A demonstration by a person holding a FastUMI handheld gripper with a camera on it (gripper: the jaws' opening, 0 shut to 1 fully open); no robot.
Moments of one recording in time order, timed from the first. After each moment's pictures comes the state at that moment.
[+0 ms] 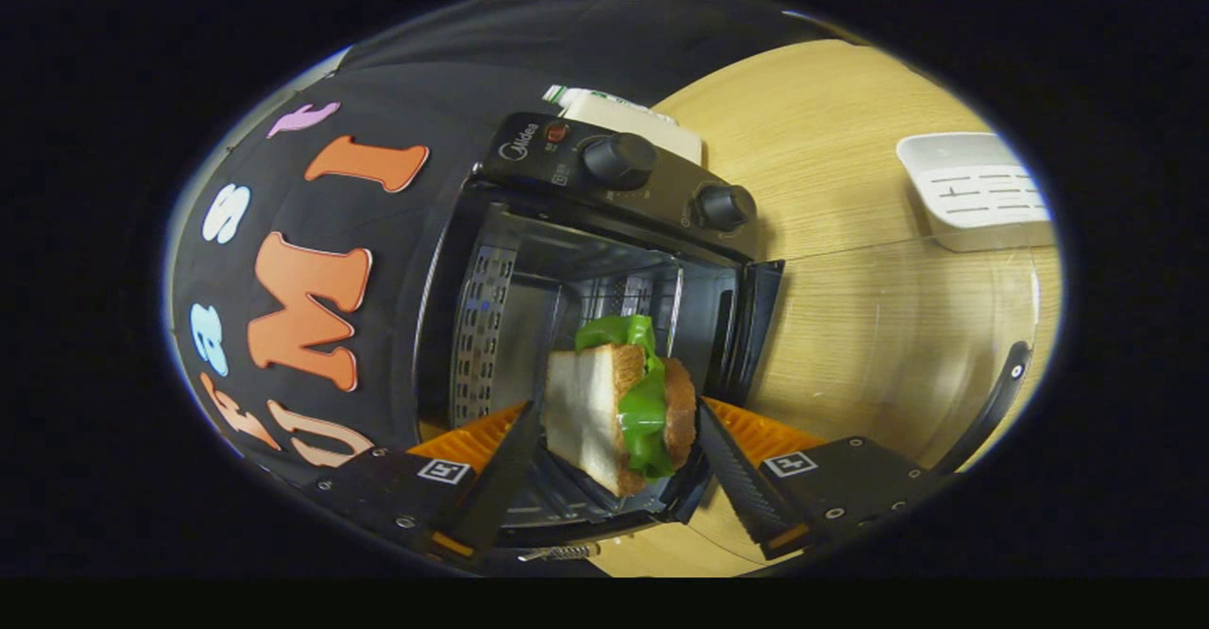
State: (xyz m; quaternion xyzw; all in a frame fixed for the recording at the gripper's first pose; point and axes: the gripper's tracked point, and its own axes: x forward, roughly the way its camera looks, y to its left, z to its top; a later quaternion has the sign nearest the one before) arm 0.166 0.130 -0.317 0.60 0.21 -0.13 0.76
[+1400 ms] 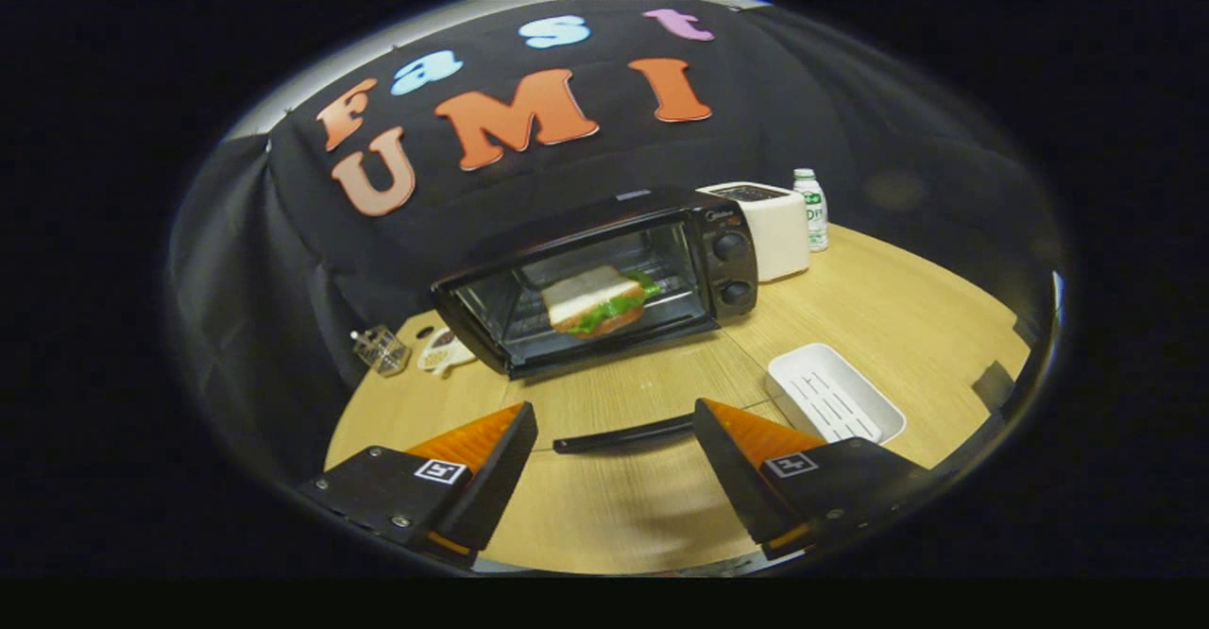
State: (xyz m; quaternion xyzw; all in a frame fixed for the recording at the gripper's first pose) arm -0.037 0.076 -0.294 0.10 0.27 0.07 0.95
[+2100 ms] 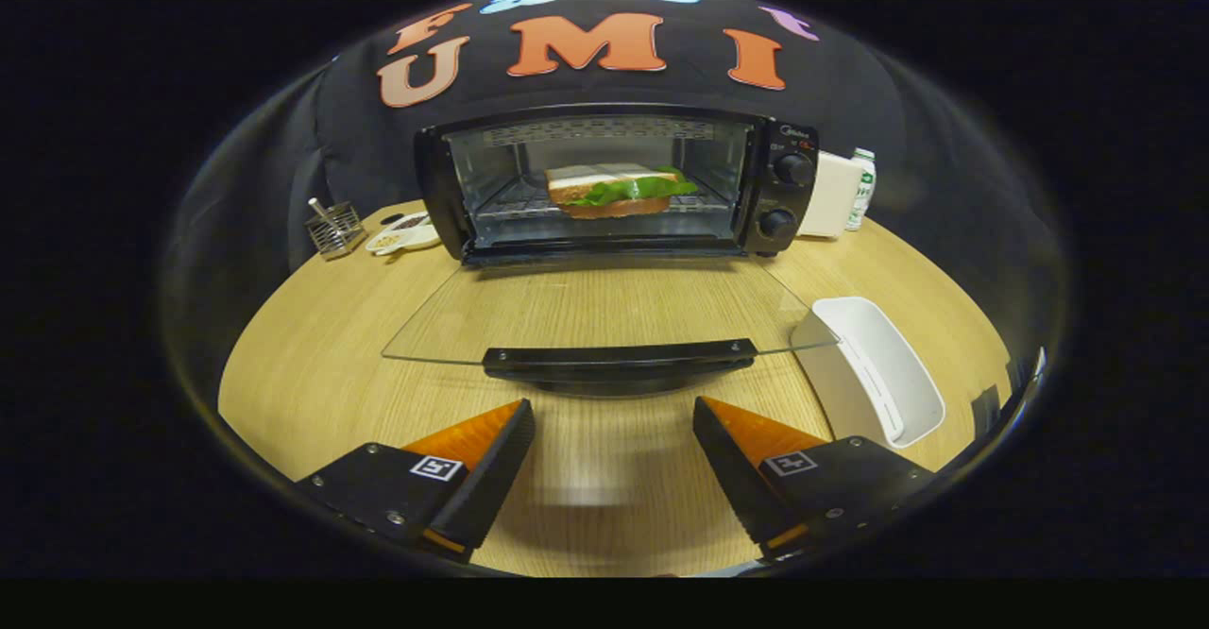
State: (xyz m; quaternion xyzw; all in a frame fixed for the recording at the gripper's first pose) arm -0.025 0.085 -0.394 -0.02 0.35 0.07 0.94
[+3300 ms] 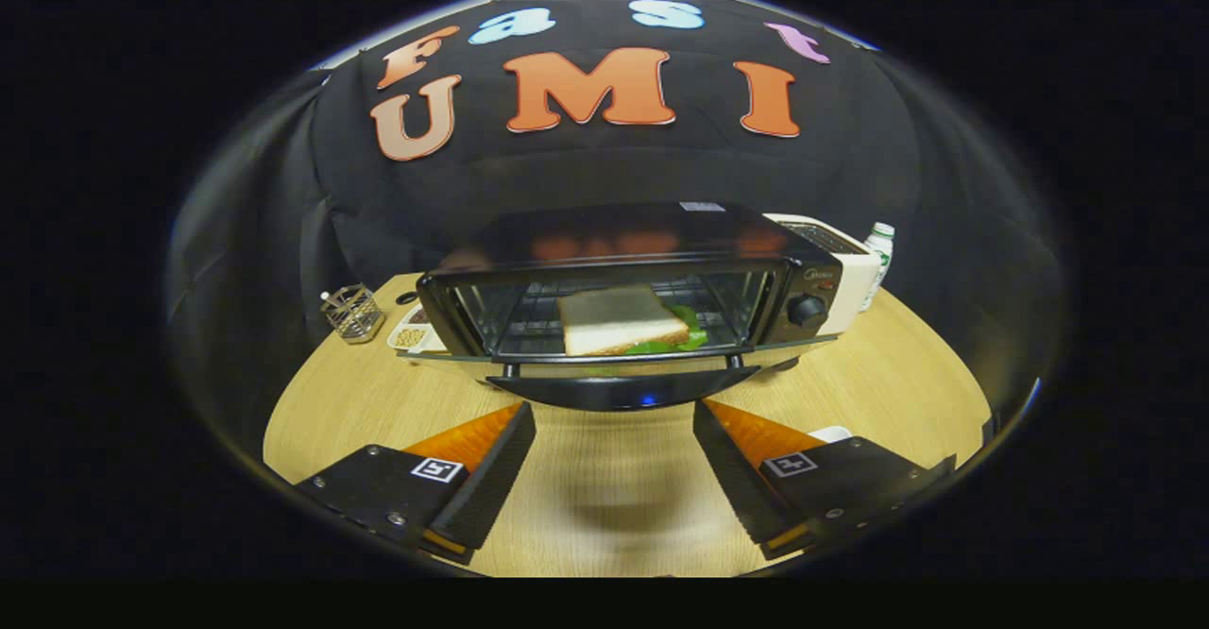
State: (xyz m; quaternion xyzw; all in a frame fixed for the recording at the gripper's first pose) arm 0.051 0.097 -0.265 -0.01 0.27 0.09 0.96
